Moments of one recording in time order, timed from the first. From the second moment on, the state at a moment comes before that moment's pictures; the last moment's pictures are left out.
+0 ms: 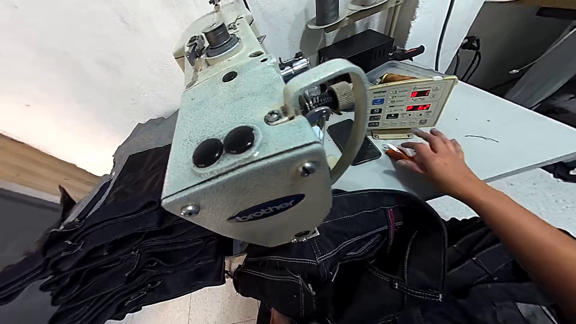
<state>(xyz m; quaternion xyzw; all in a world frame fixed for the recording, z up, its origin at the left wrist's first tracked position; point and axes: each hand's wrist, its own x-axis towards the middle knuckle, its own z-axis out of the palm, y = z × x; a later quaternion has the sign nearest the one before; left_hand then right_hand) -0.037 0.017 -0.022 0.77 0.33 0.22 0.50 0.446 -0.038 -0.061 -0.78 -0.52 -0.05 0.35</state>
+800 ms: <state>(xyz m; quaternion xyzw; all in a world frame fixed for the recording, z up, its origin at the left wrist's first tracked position) 0.020 0.080 0.029 0.43 0.49 0.49 0.58 0.333 -0.002 -0.002 -0.73 -0.42 0.20 0.50</state>
